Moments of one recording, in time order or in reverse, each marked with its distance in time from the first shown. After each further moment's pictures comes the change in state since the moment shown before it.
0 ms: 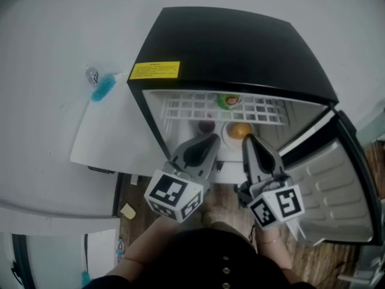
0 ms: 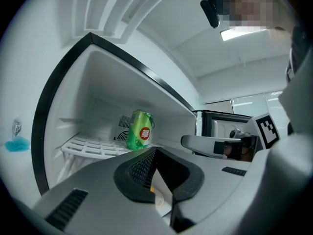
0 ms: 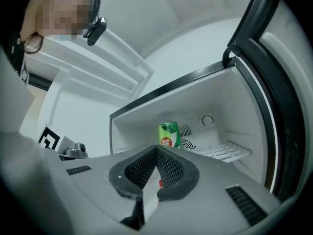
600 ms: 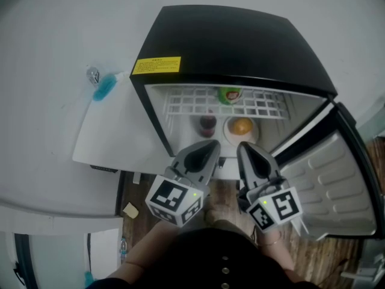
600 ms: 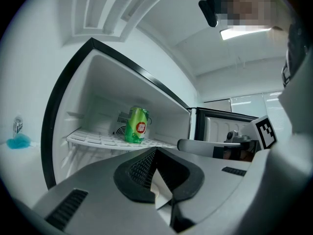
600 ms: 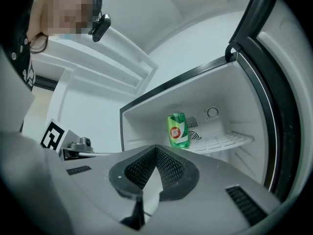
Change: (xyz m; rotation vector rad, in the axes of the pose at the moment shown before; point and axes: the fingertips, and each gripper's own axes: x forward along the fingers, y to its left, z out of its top) left arm -0.019 -0.014 -0.014 -0.007 0.032 -0.017; right arm -0.016 0.022 -0.023 -0.001 0.059 0.060
